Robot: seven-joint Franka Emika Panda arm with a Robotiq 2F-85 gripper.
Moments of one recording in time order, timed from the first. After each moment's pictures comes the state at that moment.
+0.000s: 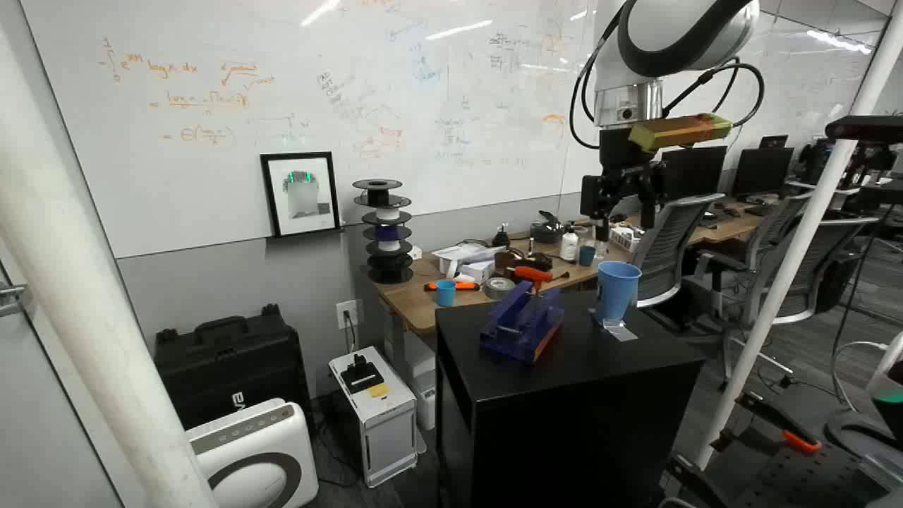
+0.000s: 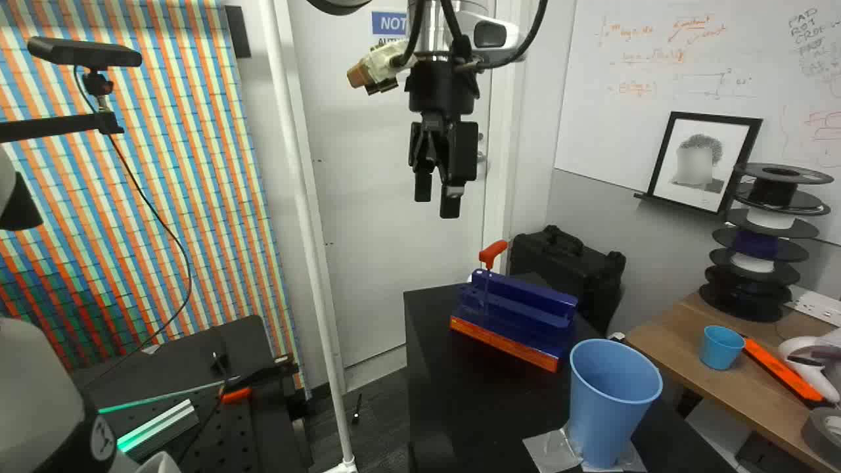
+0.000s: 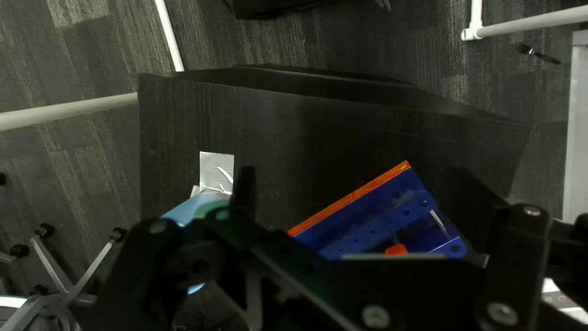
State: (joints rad) arm -0.01 -0.23 0.15 -2.39 -0.09 2.01 0.34
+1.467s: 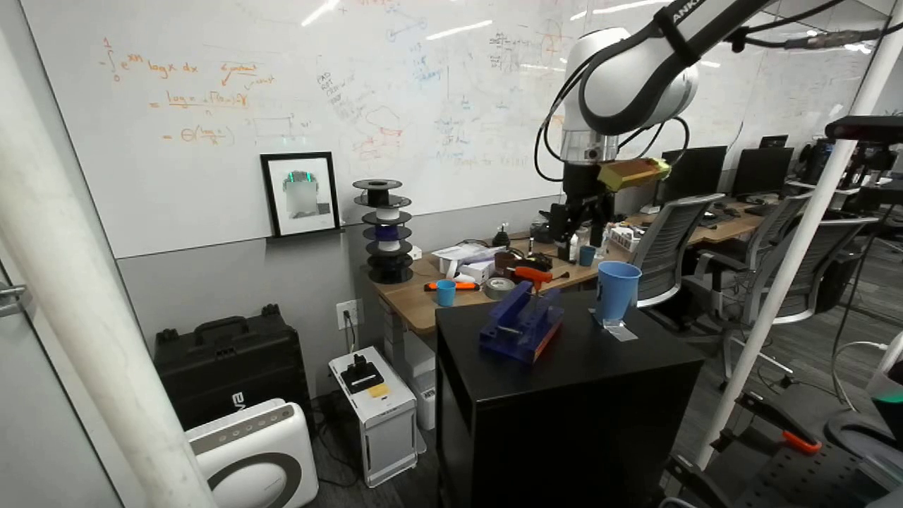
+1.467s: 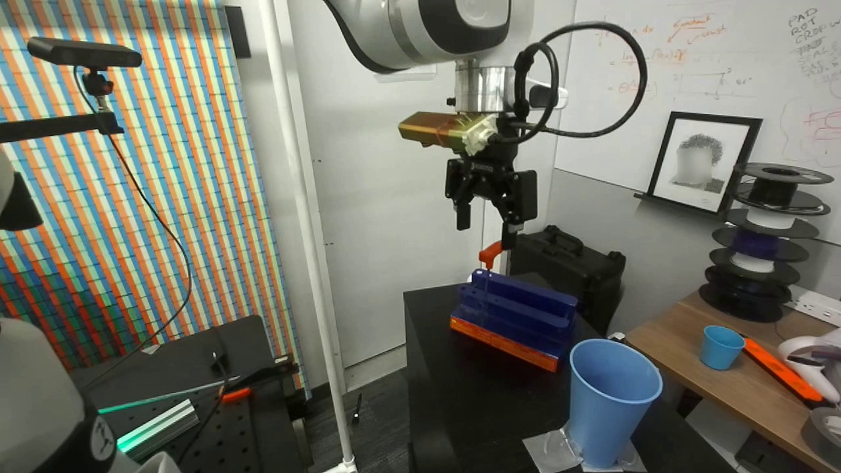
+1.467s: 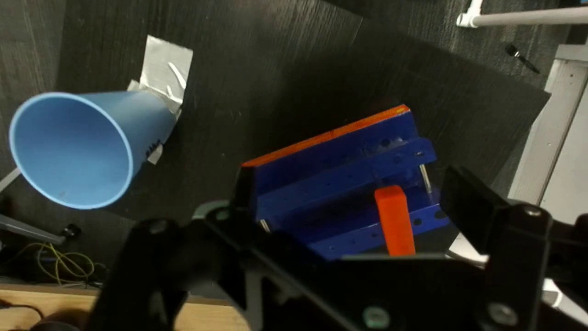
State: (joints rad) arm 0.00 0.03 0.11 -2.30 -0.13 2.28 0.10
